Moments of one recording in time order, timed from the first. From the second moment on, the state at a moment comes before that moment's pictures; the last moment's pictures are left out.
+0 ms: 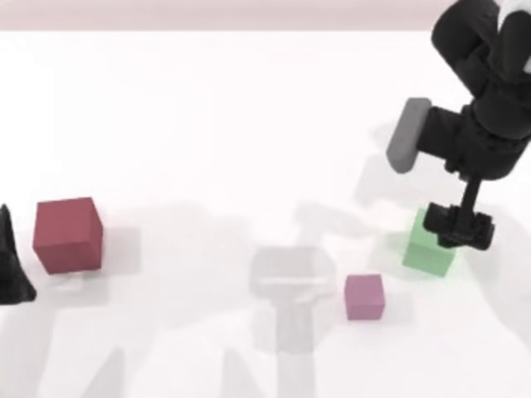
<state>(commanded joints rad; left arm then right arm) -0.03 0.14 0.12 -0.10 -0.01 -0.09 0.37 1.85 1.42 -1.07 0.00 -0.77</state>
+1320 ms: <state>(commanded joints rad) 0.02 0.00 0.00 0.00 0.00 0.00 0.39 2.08 1.31 -0.80 0.00 -0.82</state>
